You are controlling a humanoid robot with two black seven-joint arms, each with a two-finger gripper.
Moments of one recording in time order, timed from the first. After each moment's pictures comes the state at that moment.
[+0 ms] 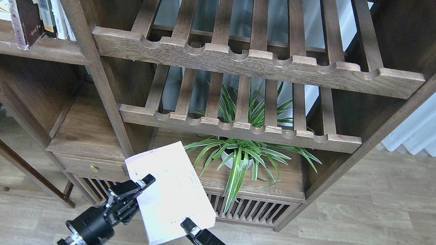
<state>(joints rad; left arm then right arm) 0.18 0.48 -1.08 -1.44 -0.46 -0.49 0.24 -0.33 0.02 0.80 1.29 -0.02 0.58 -0.11</state>
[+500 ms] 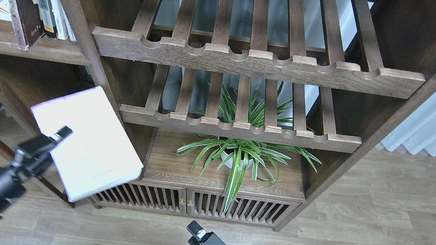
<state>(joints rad) 0.26 0.76 -1.38 -1.62 -0.46 -0.49 0.24 -0.33 0.02 0.80 1.26 -0.02 0.58 -0.11</state>
